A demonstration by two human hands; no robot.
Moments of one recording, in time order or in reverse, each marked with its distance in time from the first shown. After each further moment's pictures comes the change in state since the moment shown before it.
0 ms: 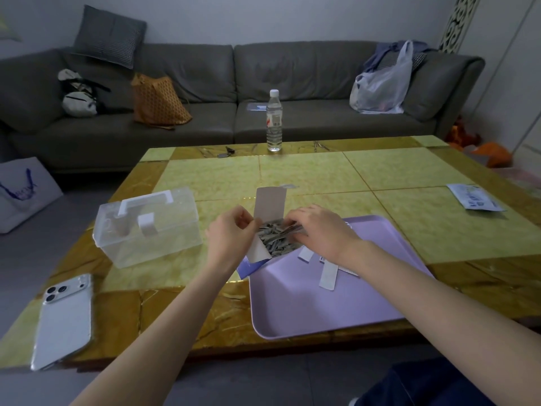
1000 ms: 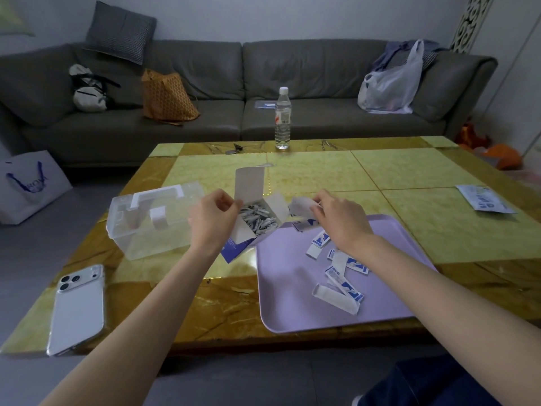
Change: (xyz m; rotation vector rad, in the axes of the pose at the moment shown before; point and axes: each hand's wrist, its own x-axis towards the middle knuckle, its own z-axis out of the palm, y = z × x) left_hand 0.016 -0.009 -0.037 0.014 0.125 -0.012; right_hand 0.004 0.010 0.003 -0.130 0.177 0.268
